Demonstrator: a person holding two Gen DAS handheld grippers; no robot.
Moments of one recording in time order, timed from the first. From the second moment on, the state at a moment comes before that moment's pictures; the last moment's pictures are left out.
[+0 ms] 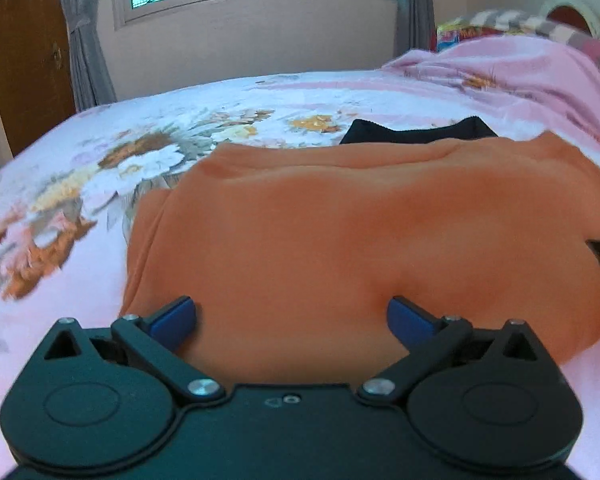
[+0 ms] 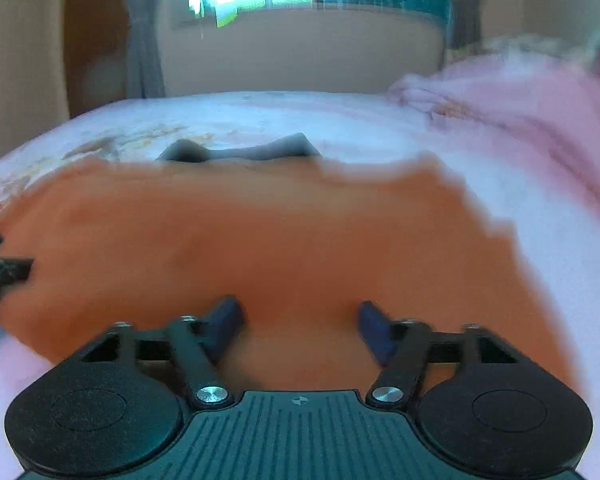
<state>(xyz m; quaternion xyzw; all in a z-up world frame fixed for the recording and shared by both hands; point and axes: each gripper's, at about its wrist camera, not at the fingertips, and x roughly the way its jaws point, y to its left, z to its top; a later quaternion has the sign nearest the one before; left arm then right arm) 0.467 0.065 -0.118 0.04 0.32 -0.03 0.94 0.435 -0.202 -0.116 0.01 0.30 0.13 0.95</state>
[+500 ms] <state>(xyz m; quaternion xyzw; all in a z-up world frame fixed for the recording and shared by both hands) 0.442 0.140 -0.114 -0.04 0.34 -0.01 0.94 0.416 -0.212 -0.097 0.00 0.30 0.14 0.94</state>
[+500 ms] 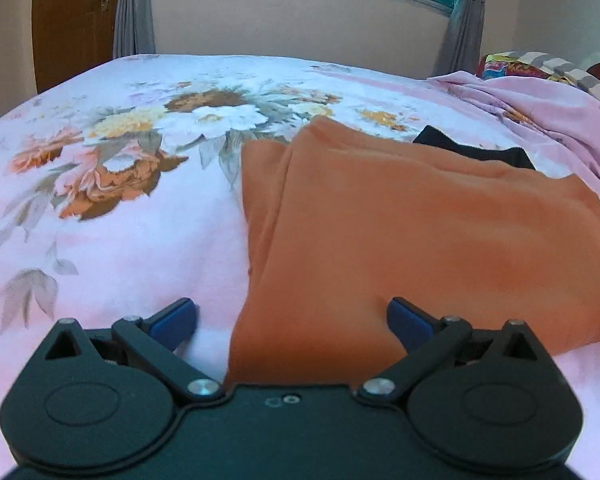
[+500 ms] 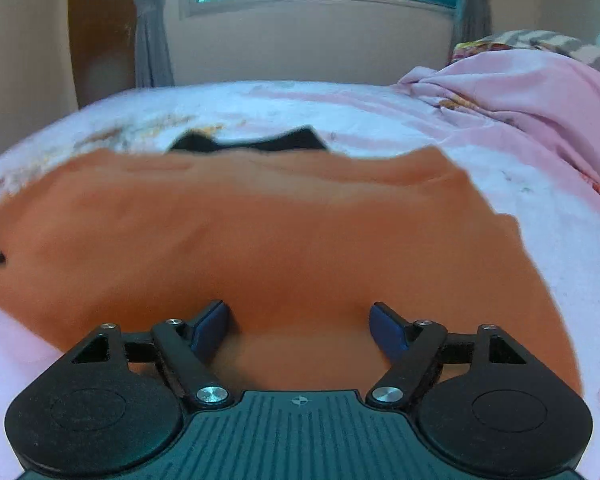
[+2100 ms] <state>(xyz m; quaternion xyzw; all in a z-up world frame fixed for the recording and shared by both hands) 0.532 0.225 -0.156 -0.30 0.33 -0.27 0.85 0.383 -0.365 -0.117 0.17 0.19 0.03 0.97</state>
